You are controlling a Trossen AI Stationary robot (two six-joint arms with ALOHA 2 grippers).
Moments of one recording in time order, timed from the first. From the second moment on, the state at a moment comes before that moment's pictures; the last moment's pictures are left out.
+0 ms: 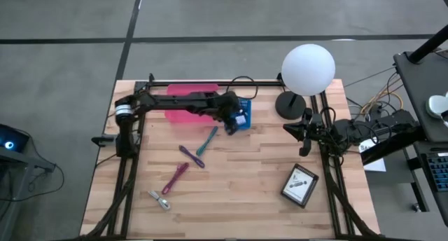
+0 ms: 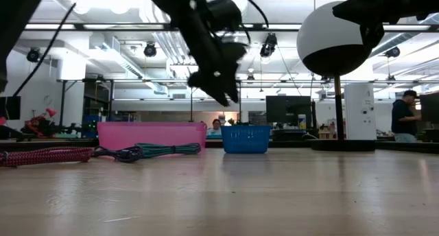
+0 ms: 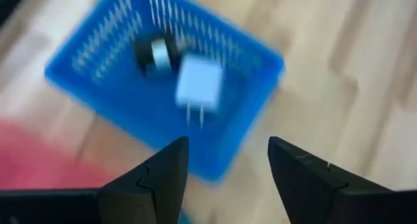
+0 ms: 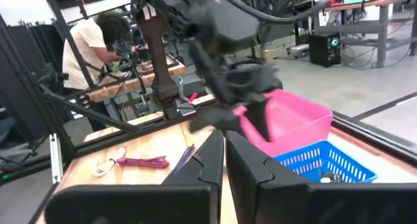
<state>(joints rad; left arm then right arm) 0.23 1.88 1.53 -0.63 -0.06 -0.26 0.26 0.42 0.33 0.06 0.50 0.30</state>
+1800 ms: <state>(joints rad) -0.34 1.80 1.11 -1.05 0.26 -1.33 0.26 0.42 0.33 -0.02 0.50 0.21</state>
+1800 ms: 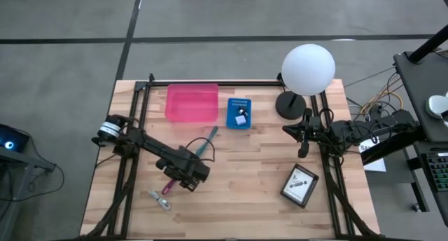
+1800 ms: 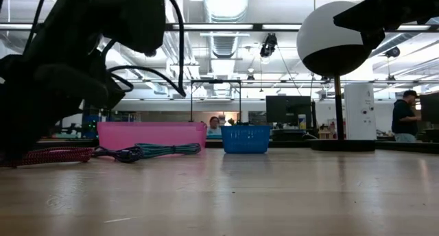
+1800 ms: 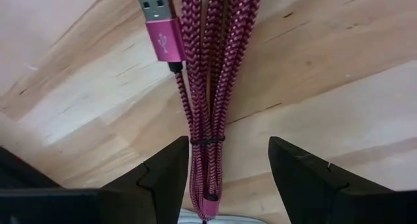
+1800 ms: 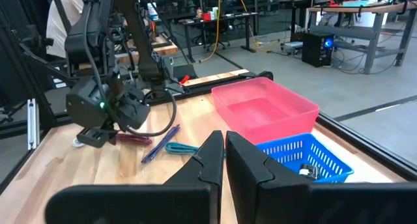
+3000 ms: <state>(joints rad) -0.34 1.80 1.07 -0.90 0.29 -1.11 0.26 0.42 0.33 -0.02 0.50 0.23</state>
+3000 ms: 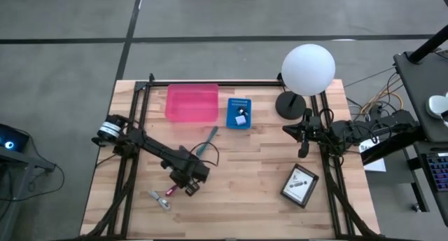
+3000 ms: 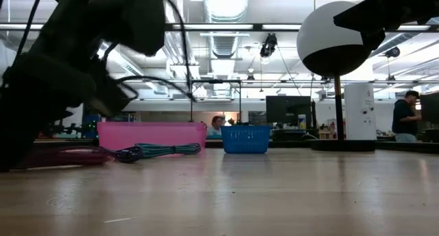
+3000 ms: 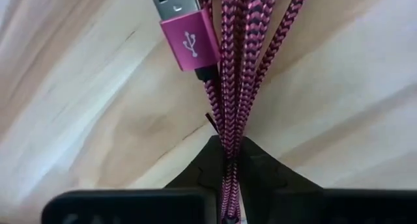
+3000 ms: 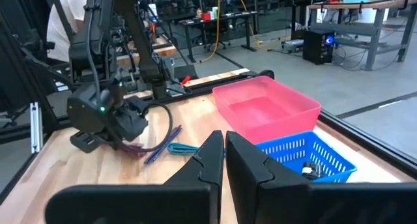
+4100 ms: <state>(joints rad) 0.23 1.78 1.43 -0.51 -0.18 -0.23 0.26 0.42 0.33 -0.03 0.50 0.29</state>
